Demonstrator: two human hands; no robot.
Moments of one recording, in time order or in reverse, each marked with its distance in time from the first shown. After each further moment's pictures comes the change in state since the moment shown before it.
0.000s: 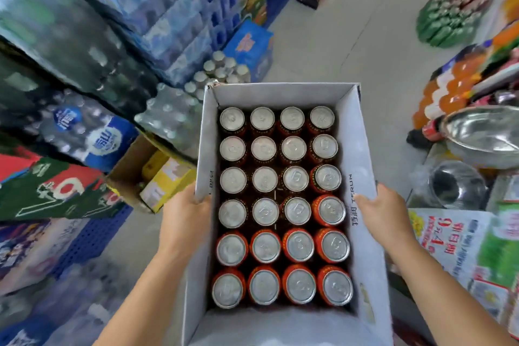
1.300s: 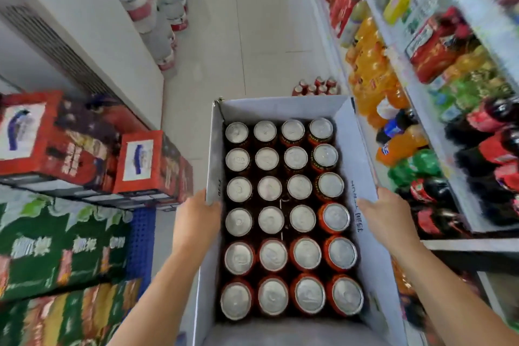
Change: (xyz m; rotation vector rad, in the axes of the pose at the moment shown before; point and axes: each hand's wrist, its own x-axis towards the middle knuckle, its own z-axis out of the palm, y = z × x) left_hand 0.616 1.011 0.345 0.305 -0.391 0.492; right_hand 0.918 -0.163 -0.445 0.276 0.373 0.502
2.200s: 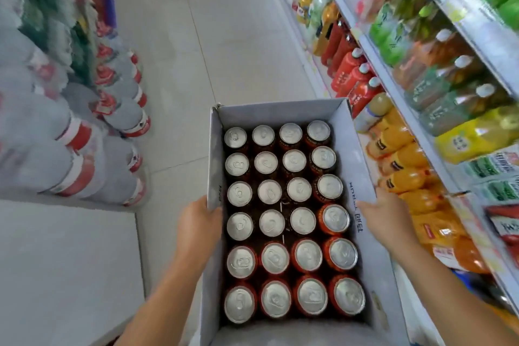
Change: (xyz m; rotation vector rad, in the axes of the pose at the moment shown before) left_hand 0.696 0.451 -0.062 0.108 -0.116 0.059; right_hand 0.650 -0.430 0.001 0.071 0.058 0.105
